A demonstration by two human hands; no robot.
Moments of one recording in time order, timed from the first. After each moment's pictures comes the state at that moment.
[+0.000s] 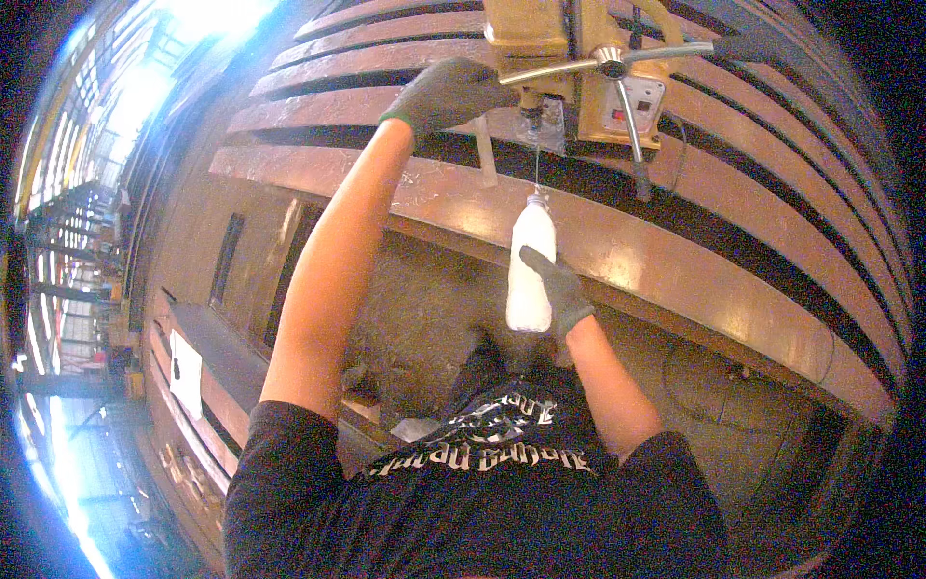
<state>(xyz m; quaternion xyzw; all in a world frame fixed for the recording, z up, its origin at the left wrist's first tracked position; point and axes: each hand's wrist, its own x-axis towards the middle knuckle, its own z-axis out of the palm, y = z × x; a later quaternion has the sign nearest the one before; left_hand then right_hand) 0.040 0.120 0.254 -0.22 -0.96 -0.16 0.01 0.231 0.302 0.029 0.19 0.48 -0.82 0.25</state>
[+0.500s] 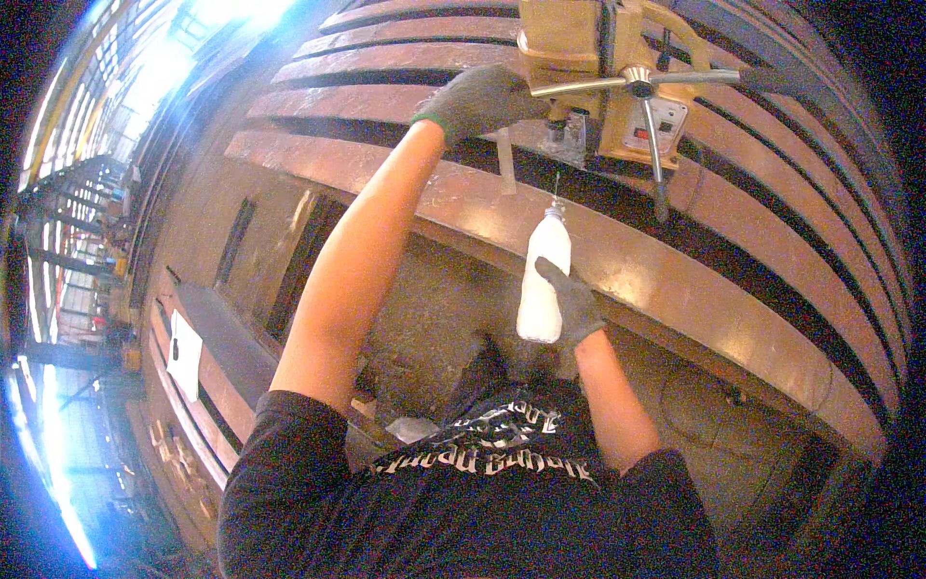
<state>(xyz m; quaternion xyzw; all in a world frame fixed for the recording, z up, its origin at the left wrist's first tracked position) 0.034 0.118 0.251 -0.22 -0.96 -0.15 -0.02 0.234 0.301 0.029 0.19 0.48 -0.82 0.26</state>
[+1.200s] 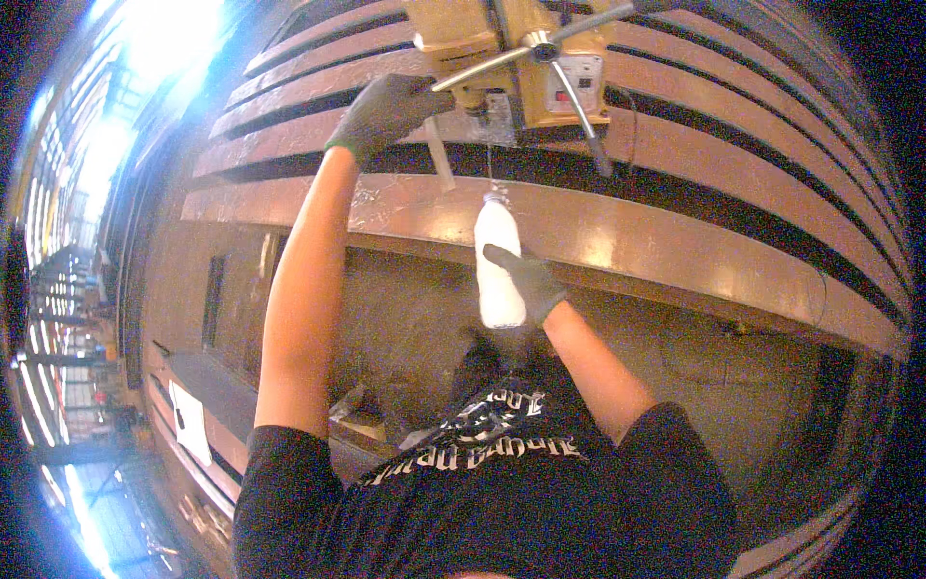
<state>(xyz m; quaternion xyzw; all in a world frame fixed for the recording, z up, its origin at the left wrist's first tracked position) 0.037 0.120 0.248 -0.21 -0.96 -0.17 -0.02 0.237 0.304 0.048 0.18 0.53 -0.79 0.25</state>
